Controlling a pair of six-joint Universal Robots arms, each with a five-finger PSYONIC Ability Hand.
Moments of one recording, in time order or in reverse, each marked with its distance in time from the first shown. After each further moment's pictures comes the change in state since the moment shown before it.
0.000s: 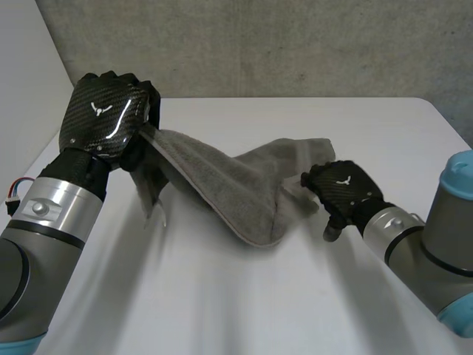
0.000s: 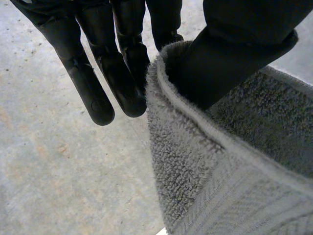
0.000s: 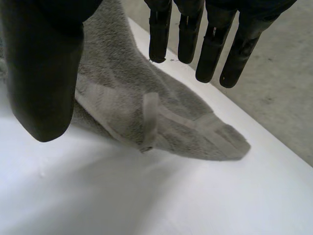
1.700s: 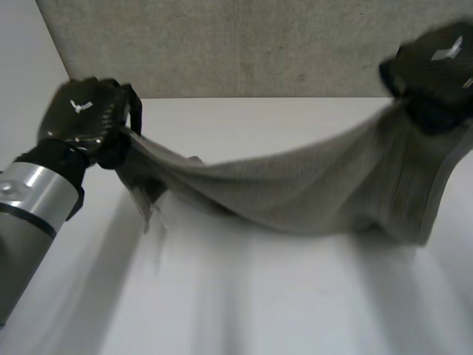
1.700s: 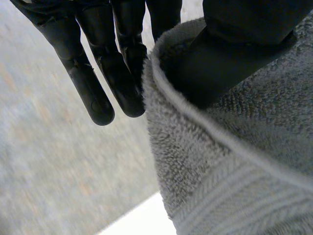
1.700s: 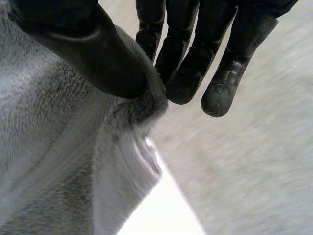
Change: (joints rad) left arm 0.073 0.013 0.125 -0.320 0.009 -0.039; right arm -0.114 -0.368 -0.440 0.664 -0.012 -0.271; left_hand 0.000 0.000 0.000 0.000 0.000; right_hand 0.956 0.933 0.942 0.962 1.017
